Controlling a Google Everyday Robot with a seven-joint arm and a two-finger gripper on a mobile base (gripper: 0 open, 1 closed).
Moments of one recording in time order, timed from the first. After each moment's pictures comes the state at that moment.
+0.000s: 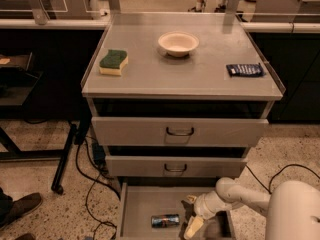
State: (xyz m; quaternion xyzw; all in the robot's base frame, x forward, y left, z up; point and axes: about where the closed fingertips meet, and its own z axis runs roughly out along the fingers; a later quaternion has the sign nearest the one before) arm 0.483 -0.124 0.211 -0.58 0.73 0.30 0.19
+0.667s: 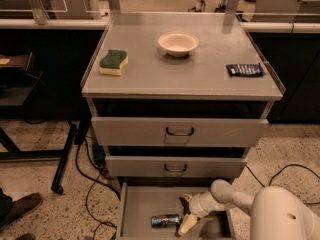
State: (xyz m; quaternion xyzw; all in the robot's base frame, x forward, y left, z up) arm 0.513 -0.111 0.160 -0.57 0.74 0.30 0.21
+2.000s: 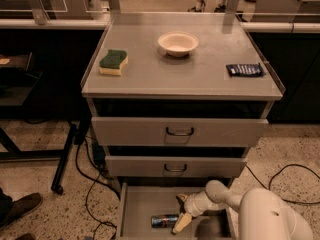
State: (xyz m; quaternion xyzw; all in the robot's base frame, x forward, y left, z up) arm 0.526 -0.090 0.129 -0.56 0.74 0.32 0.22
